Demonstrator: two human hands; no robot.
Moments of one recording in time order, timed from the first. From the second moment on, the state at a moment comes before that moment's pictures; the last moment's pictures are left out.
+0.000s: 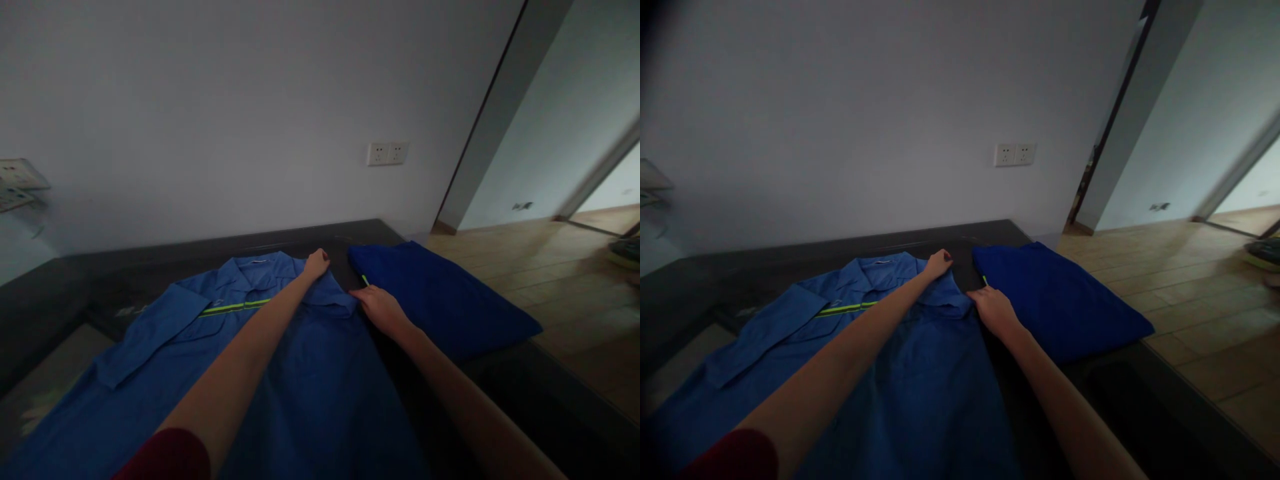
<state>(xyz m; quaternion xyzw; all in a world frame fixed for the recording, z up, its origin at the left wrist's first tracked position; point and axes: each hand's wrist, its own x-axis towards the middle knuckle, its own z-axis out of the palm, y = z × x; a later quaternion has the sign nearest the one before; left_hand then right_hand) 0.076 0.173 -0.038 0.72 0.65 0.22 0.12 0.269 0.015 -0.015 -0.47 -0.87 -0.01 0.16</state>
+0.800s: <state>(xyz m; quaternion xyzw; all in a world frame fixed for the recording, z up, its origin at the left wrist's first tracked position) 0.072 0.169 -0.047 0.70 0.65 0.28 0.13 0.270 -0.002 -0.017 -0.39 -0.92 -0.10 0.06</state>
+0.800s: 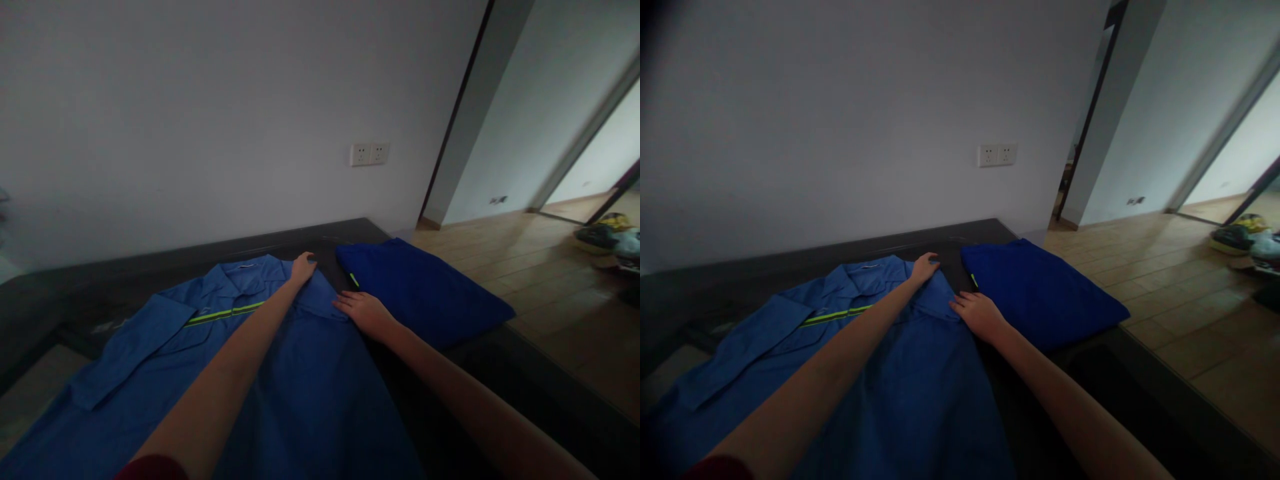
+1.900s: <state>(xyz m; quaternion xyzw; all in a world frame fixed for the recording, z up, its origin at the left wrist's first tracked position) 0.100 0.040 -0.047 0.87 0.34 0.31 0.15 0.273 0.016 0.006 -0.55 -0.82 0.02 0.16</state>
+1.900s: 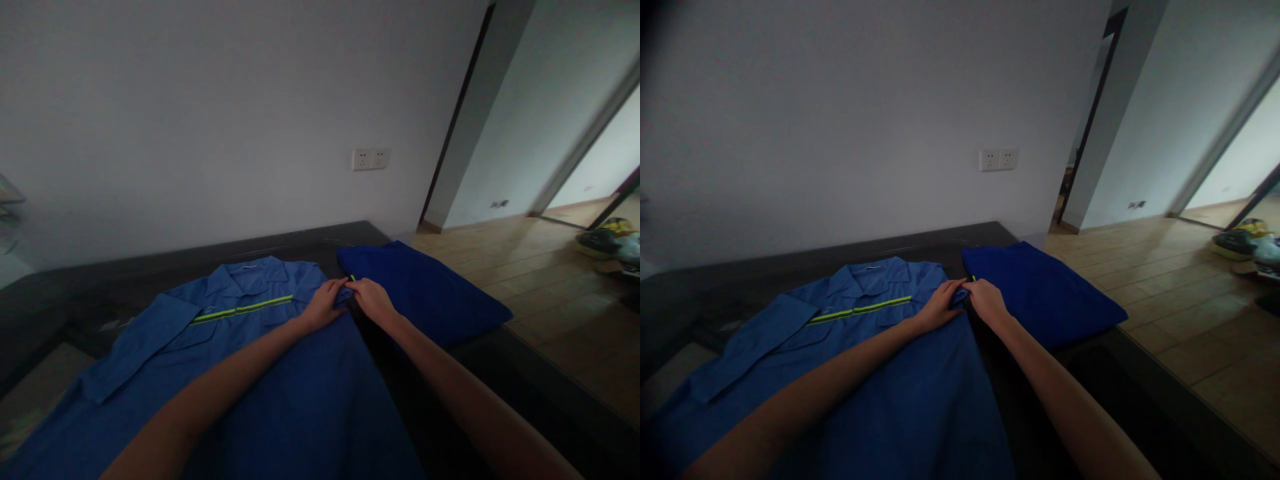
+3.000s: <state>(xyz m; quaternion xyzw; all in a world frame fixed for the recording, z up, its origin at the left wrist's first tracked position) 0.060 0.039 -0.023 0.87 0.41 0.25 0.07 0.257 -0.029 -0.005 -0.48 -0.85 0.00 0.22</state>
